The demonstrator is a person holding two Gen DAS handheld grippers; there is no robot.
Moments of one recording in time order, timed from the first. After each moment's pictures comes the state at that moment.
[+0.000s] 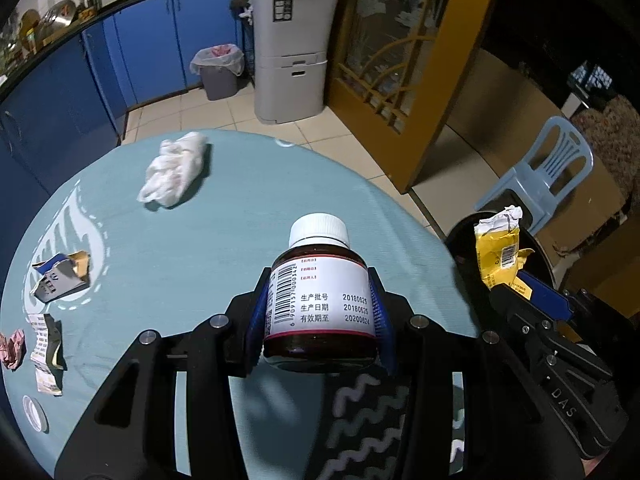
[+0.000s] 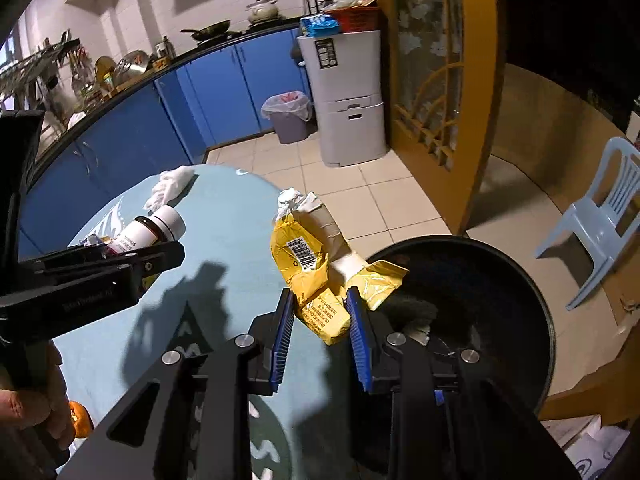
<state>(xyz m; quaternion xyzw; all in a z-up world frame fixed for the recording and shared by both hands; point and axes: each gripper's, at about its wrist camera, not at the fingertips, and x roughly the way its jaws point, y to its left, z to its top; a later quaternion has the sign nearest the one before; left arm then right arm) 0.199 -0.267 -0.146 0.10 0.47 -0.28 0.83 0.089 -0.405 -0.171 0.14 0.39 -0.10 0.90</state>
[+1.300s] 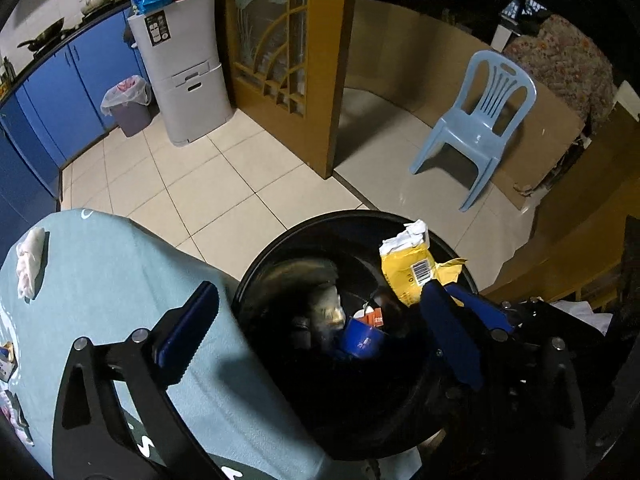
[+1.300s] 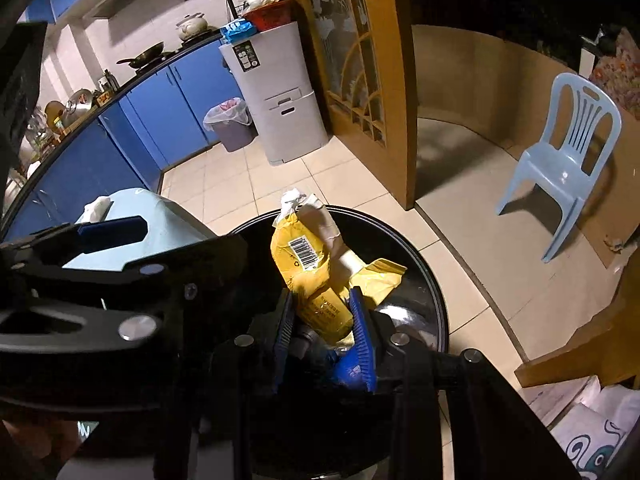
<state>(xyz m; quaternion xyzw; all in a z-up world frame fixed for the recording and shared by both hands) 0.137 -0.440 -0.155 0.18 0.46 -0.38 0.78 0.040 -0.510 -0.204 0.20 0.39 -0.17 0.88</state>
